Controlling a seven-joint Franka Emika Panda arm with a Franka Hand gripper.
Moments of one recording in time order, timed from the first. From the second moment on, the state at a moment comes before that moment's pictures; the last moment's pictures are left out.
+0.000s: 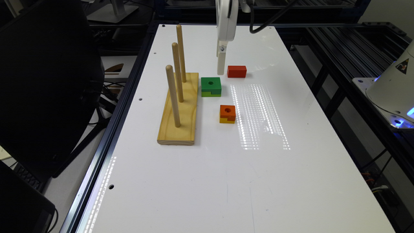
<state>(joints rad) -0.19 0.18 0.08 -2.34 0.01 2.55 0.68</state>
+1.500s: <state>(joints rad) -0.19 0.35 0.11 -2.29 0.01 2.67 0.69</state>
